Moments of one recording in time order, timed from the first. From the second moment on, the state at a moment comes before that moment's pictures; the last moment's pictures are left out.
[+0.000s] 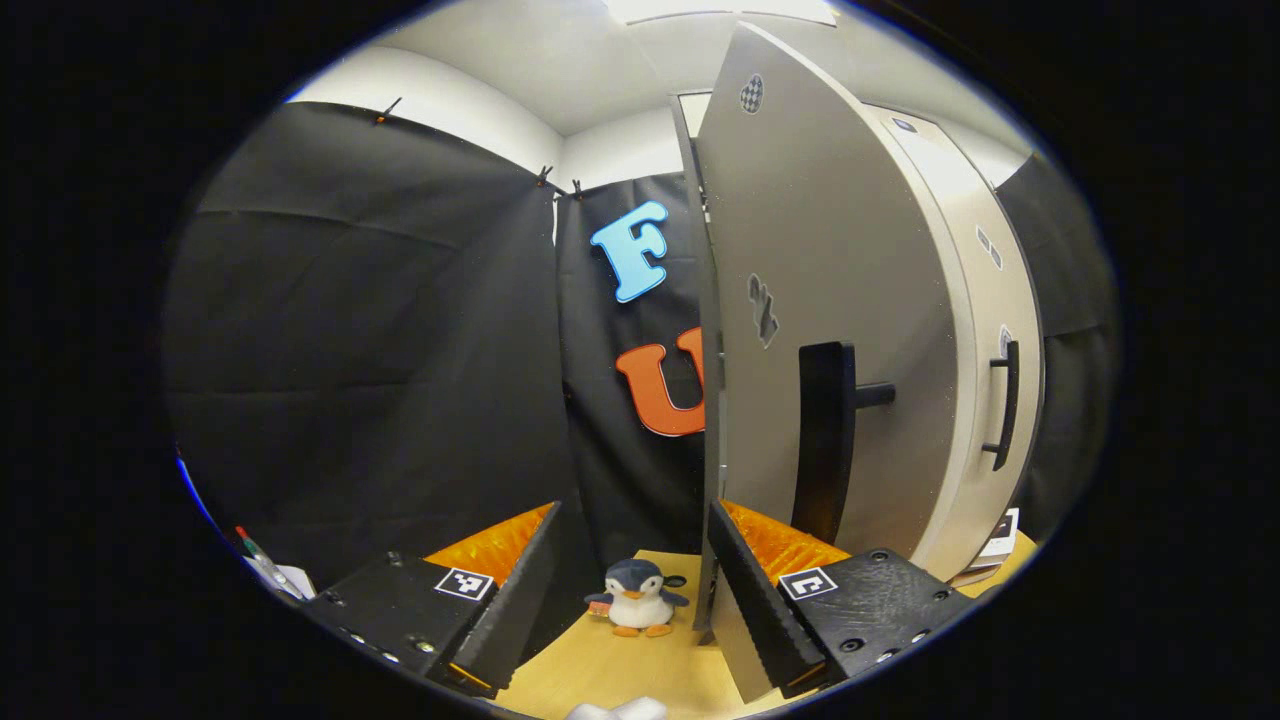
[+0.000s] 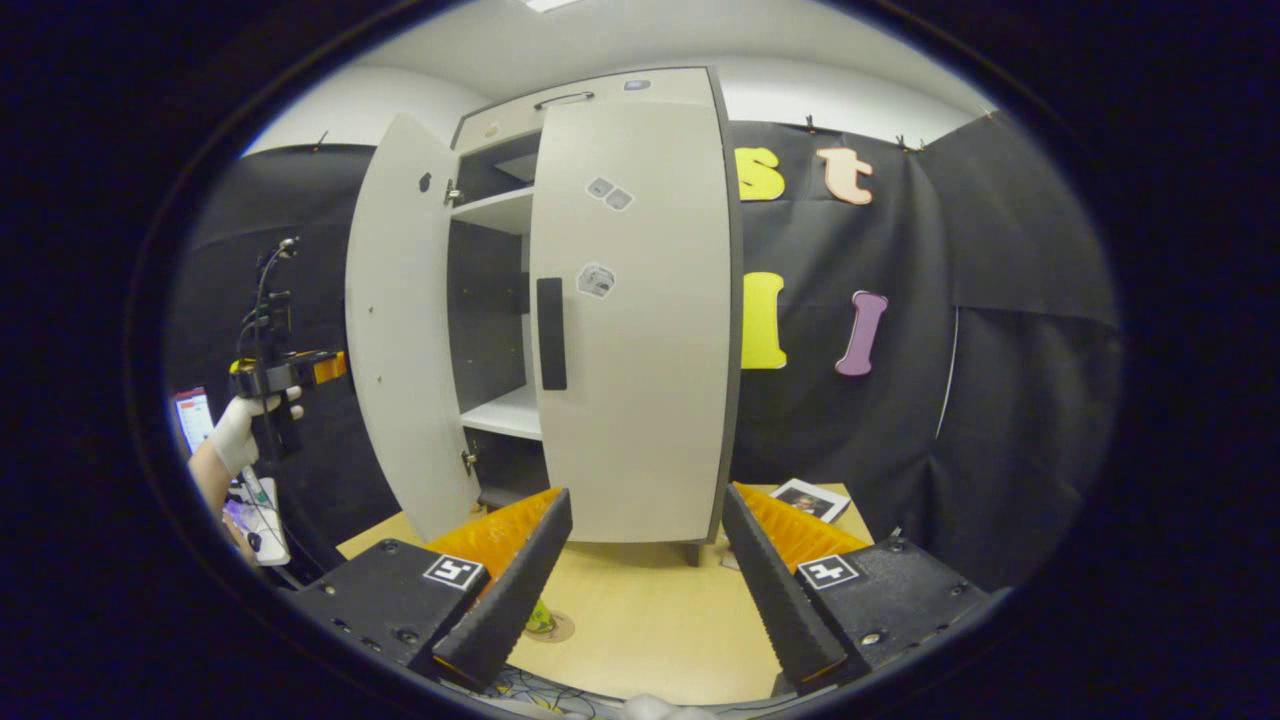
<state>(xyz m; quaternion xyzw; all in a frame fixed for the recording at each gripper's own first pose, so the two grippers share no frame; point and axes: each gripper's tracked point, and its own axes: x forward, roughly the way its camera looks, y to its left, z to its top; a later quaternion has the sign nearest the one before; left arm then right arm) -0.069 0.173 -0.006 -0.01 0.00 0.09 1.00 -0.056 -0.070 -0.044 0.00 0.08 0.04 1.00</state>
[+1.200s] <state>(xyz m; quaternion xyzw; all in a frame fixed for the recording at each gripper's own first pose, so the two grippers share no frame) -0.117 0.071 0.006 -0.01 -0.01 0.00 1.00 -0.054 -0.062 -0.020 -0.01 0.05 -0.04 1.00</state>
